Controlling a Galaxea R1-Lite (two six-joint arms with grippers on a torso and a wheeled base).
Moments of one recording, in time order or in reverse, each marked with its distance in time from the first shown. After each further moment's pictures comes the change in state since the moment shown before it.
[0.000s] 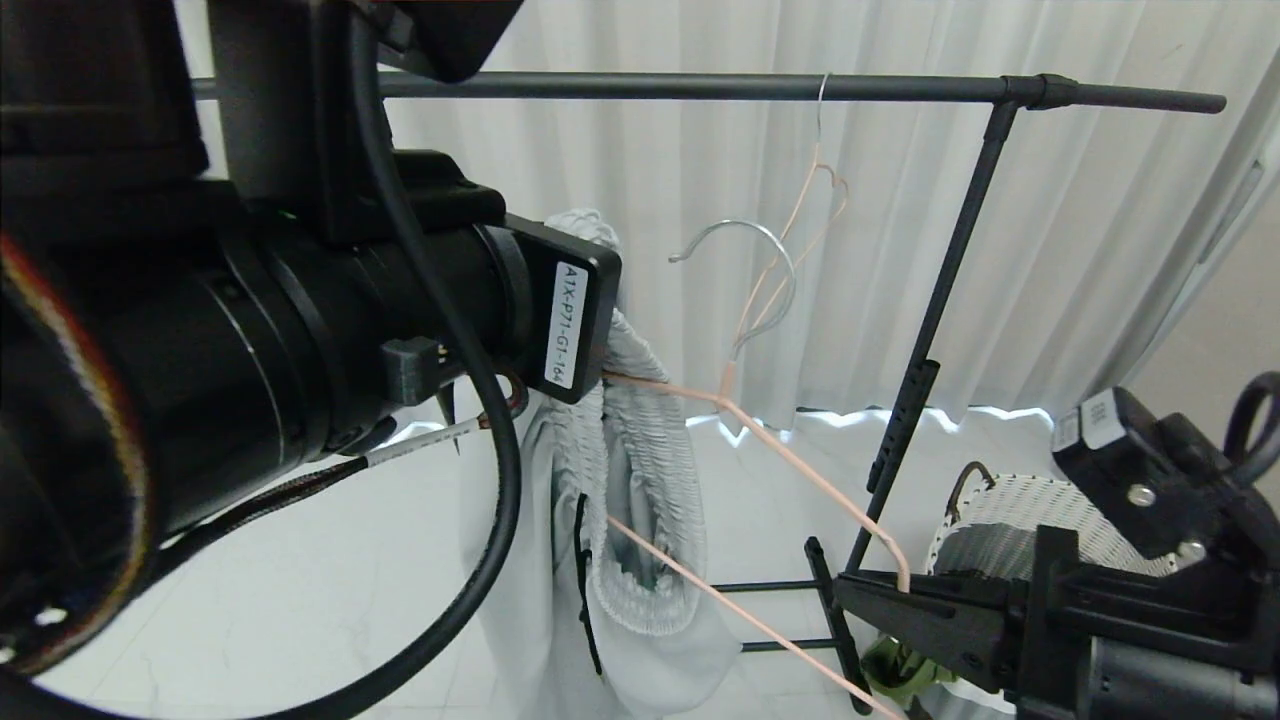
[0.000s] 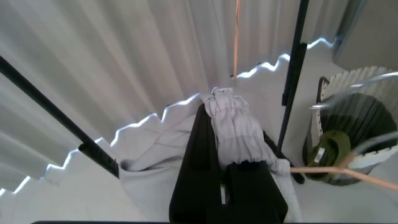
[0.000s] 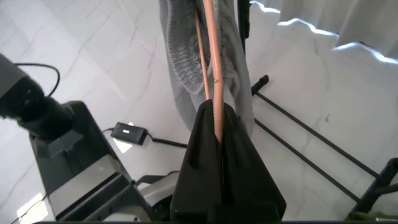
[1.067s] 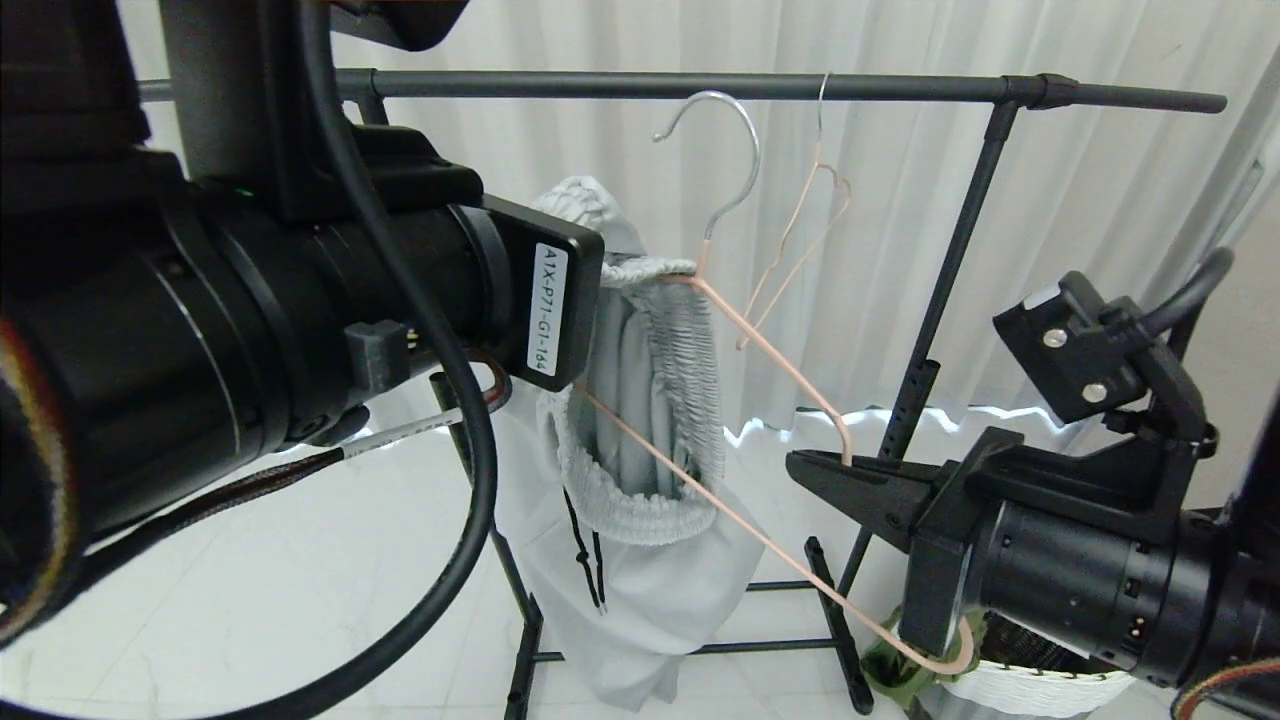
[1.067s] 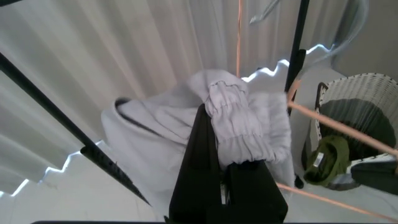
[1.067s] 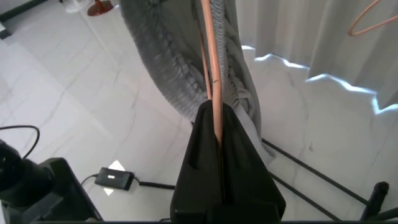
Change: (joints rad) left arm -0.001 -0.014 0.001 0.000 0.000 0.007; right arm -0.033 0.101 -0.117 -0.131 -0.087 -0.014
